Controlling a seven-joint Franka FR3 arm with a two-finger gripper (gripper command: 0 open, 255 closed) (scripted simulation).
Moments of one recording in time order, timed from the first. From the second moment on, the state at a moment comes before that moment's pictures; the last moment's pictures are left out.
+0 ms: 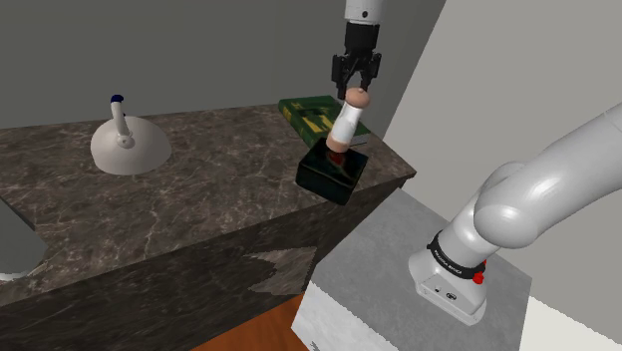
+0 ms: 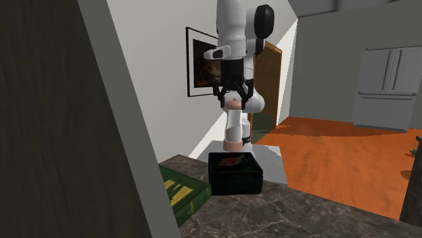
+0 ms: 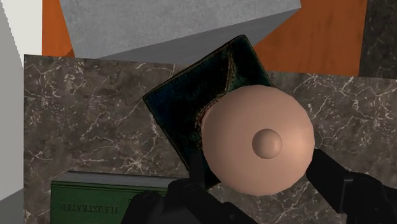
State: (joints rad) arm 0.01 -0.26 0.02 -2.06 0.02 1.62 0.23
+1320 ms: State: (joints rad) arm 0.01 -0.25 0.02 -2.13 0.02 1.70 0.23
